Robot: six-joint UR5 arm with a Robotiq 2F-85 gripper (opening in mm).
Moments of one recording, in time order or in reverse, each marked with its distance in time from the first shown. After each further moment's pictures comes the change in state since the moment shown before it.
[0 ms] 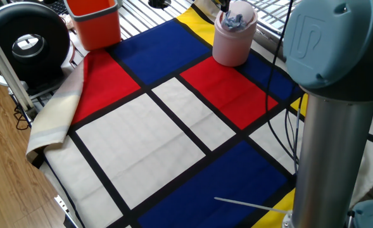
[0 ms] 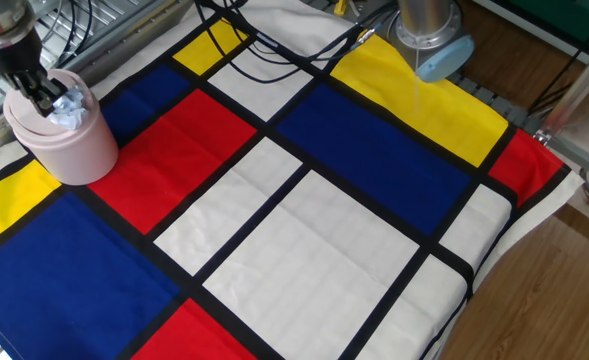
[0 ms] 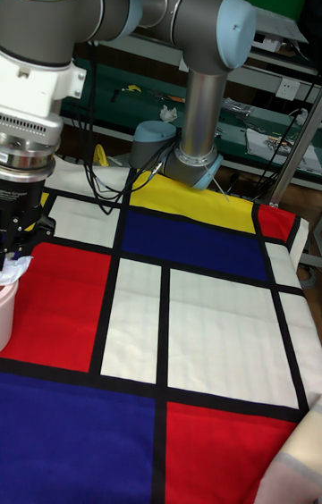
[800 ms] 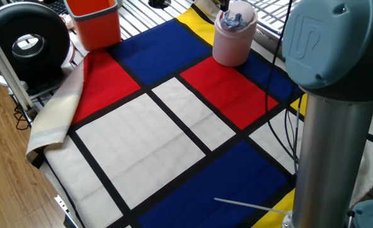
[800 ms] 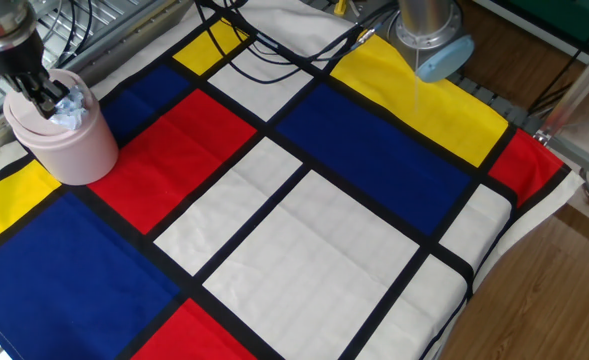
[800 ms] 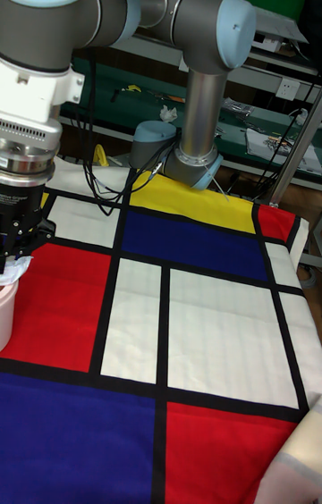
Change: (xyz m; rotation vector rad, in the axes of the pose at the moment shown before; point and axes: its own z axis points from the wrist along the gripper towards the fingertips) arm -0.001 0.001 0.015 -0.011 -0.011 -0.012
